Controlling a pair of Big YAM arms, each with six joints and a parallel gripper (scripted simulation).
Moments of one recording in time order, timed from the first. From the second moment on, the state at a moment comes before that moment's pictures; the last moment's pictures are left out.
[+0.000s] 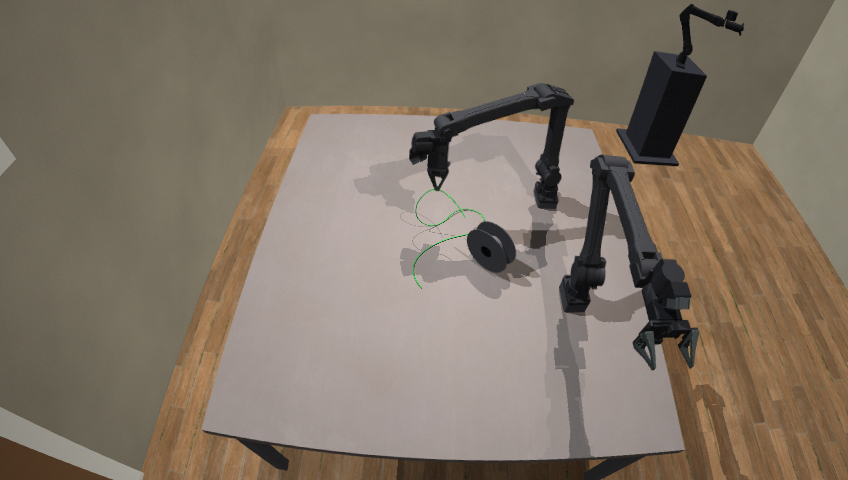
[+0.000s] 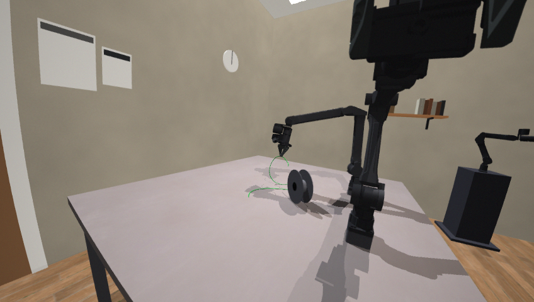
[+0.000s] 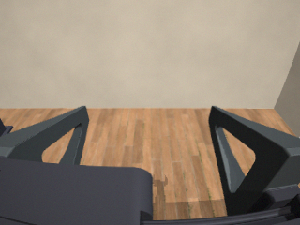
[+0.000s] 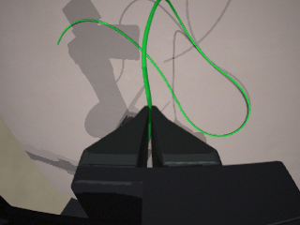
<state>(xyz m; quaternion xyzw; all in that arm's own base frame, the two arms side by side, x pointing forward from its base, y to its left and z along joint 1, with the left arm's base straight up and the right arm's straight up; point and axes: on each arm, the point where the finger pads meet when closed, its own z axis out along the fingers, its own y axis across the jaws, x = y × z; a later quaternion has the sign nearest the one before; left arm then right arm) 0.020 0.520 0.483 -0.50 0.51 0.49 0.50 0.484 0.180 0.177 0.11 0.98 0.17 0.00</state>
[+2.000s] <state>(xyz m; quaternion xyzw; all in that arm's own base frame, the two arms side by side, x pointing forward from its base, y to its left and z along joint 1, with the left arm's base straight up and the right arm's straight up) 0.020 0.520 0.483 -0.50 0.51 0.49 0.50 0.483 0.178 0.177 0.12 0.98 0.16 0.00</state>
